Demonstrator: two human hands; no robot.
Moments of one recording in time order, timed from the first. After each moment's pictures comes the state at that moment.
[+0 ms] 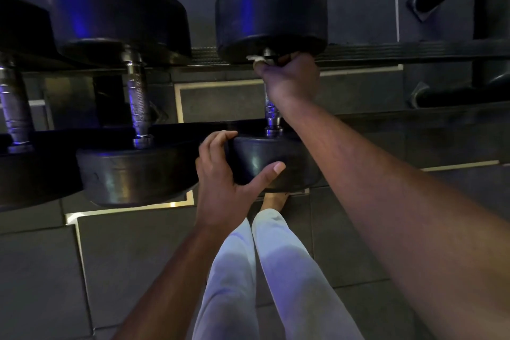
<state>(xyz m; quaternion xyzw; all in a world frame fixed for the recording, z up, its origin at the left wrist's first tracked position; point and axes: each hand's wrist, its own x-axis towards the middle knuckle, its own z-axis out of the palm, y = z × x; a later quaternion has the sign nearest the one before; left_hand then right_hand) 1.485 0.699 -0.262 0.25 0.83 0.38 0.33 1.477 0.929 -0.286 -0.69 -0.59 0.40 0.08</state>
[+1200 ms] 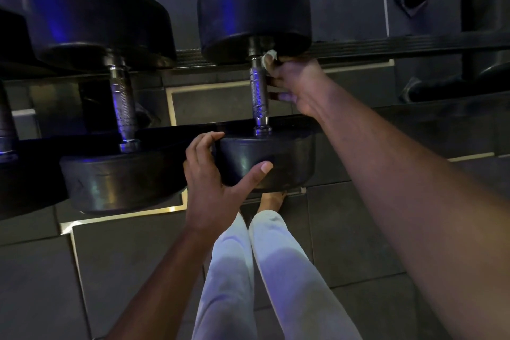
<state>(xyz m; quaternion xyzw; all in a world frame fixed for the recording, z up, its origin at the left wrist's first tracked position) 1.486 0.698 -0.264 0.25 0.82 0.39 0.33 1.513 0.961 -0.280 -0.62 -0.42 0.66 0.04</state>
